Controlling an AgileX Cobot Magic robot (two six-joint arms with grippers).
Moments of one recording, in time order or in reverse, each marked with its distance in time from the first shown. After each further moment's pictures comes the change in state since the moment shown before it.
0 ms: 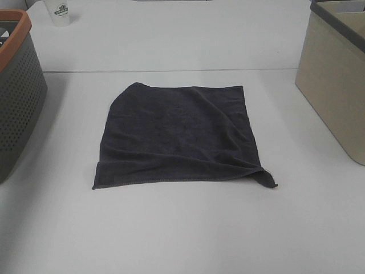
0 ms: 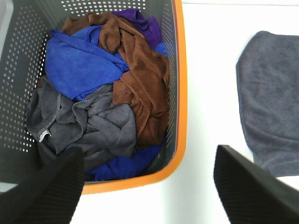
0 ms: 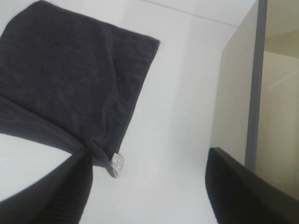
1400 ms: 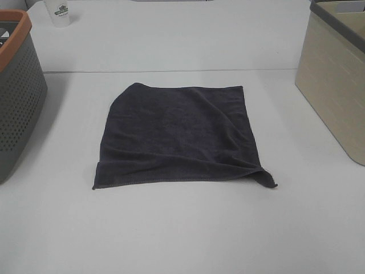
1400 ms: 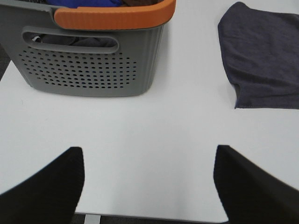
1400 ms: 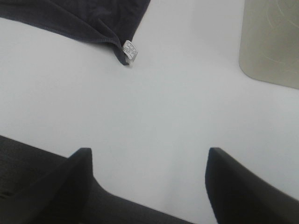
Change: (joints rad) left arm -0.025 -1.044 0.695 -0.017 0.122 -0.102; right arm 0.000 -0.969 1.080 0.042 -0.220 -0.006
